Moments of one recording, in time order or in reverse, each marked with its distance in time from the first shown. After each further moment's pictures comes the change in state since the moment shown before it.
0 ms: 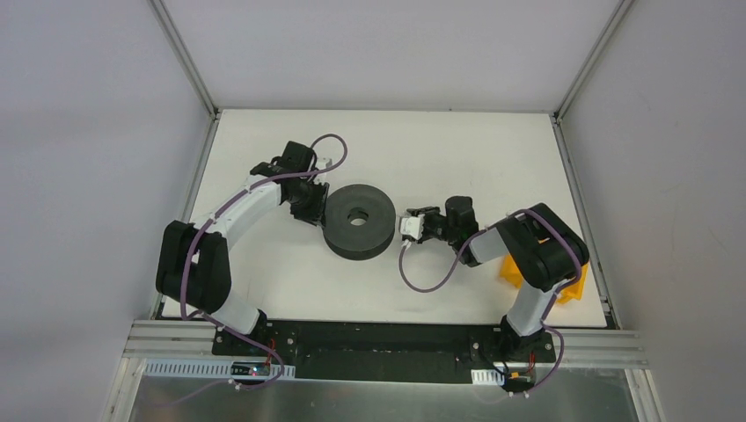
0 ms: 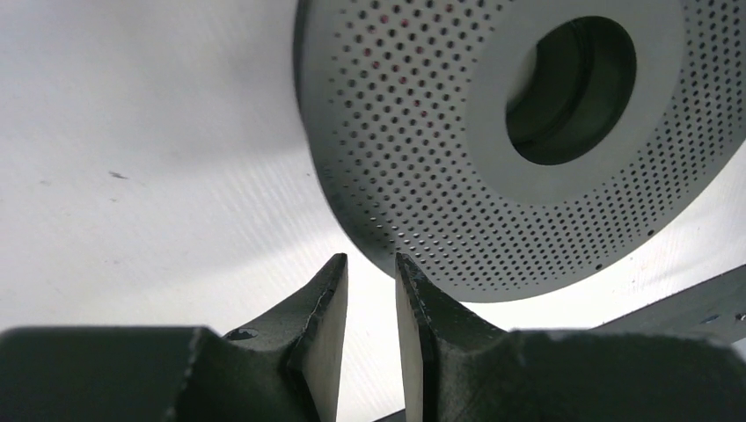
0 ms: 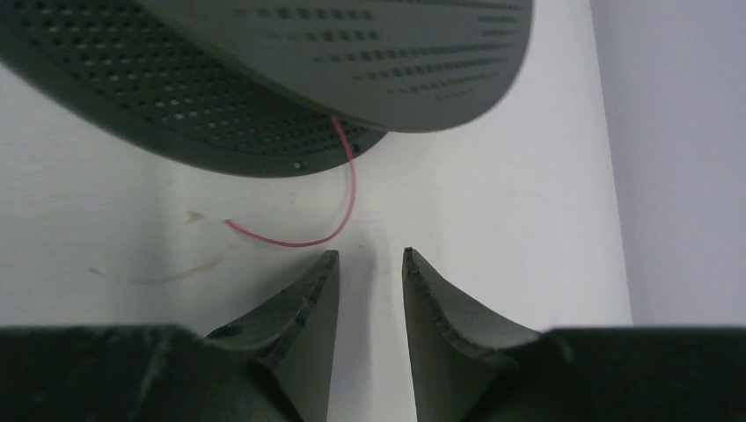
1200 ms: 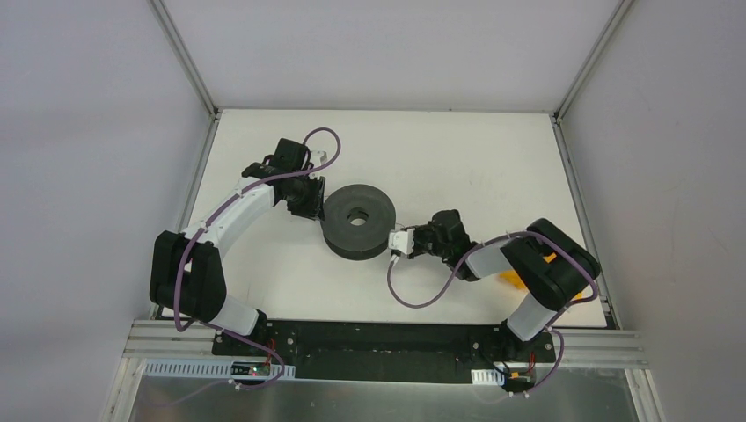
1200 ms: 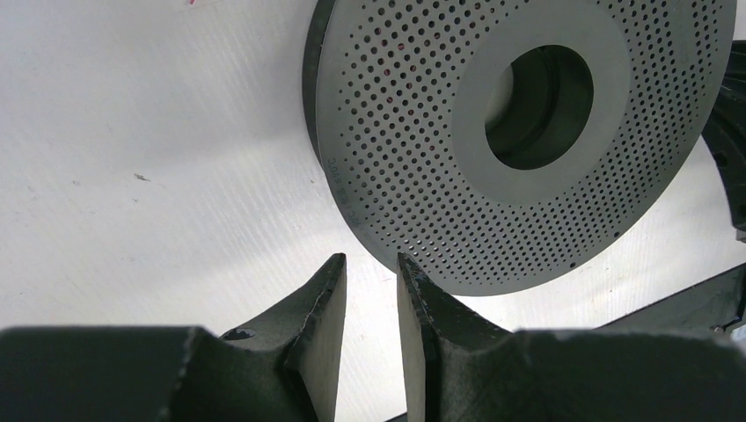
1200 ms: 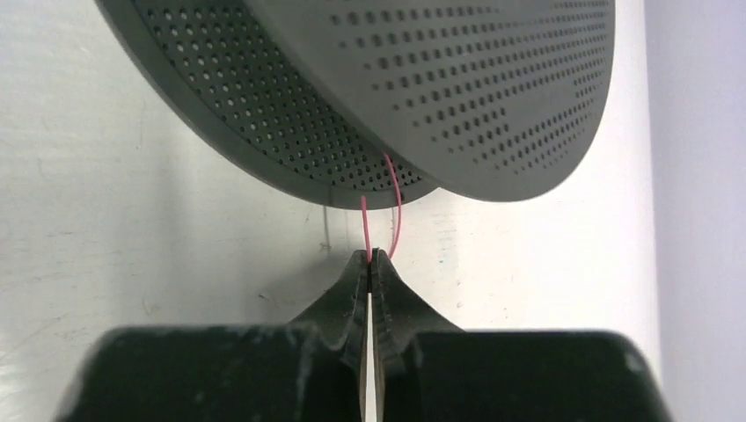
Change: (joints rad) left arm 0.030 -0.060 -0.001 0.023 0.009 -0.023; right arm 0.203 -0.111 -0.087 -0.111 0.238 -0.010
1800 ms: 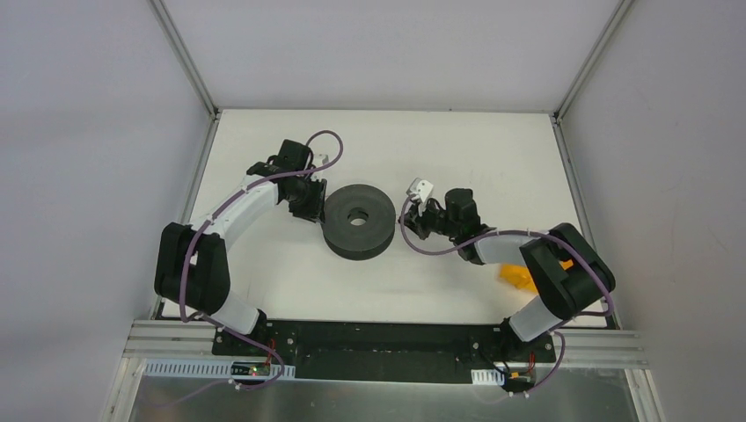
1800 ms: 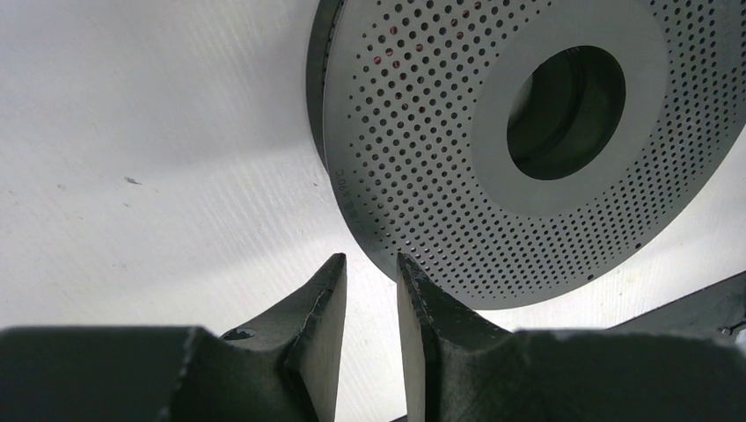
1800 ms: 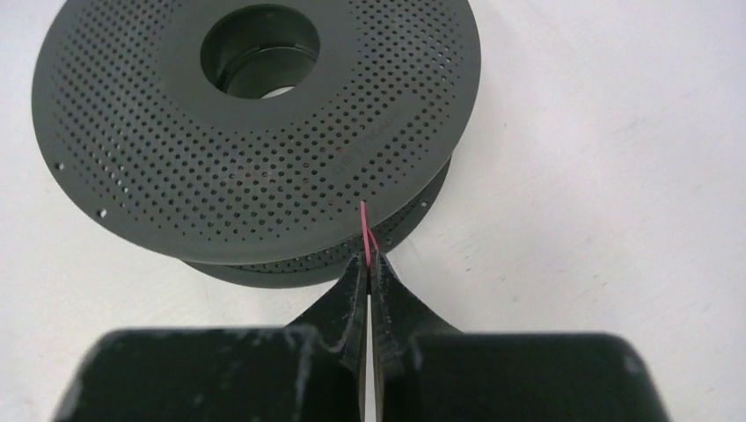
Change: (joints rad) left arm 0.000 0.045 0.000 0.003 0.000 0.000; right arm -0.132 -0.106 0.108 -0.111 -0.187 0.794
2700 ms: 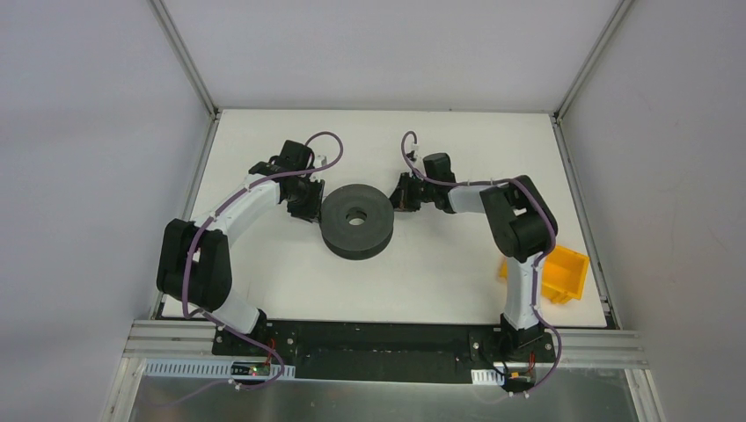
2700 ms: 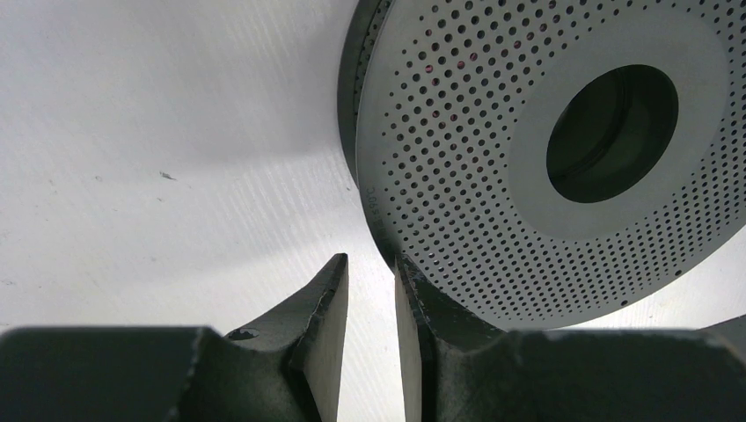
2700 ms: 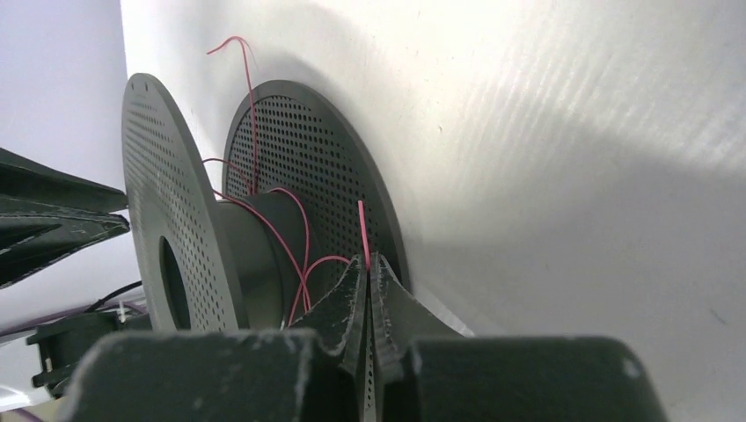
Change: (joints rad) left arm 0.000 0.024 0.000 0.003 -0.070 0.000; right arm -0.092 0.488 0.567 -0.389 -0.145 0.851
